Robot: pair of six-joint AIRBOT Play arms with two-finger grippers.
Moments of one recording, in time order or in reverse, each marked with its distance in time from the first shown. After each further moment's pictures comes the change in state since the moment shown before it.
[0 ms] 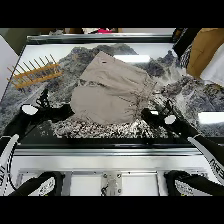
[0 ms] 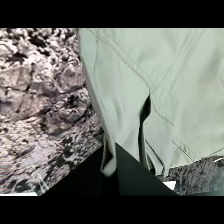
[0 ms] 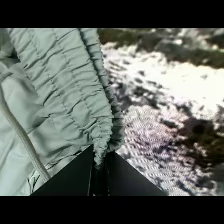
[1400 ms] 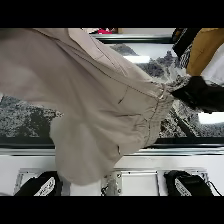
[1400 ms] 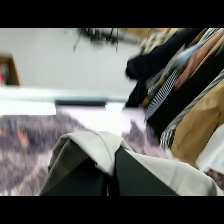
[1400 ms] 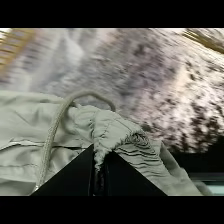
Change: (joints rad) left arm -0.016 0.093 1.041 -0.010 -0.134 -0.026; right arm -0.107 0.470 0.784 -0.452 1.064 0.374
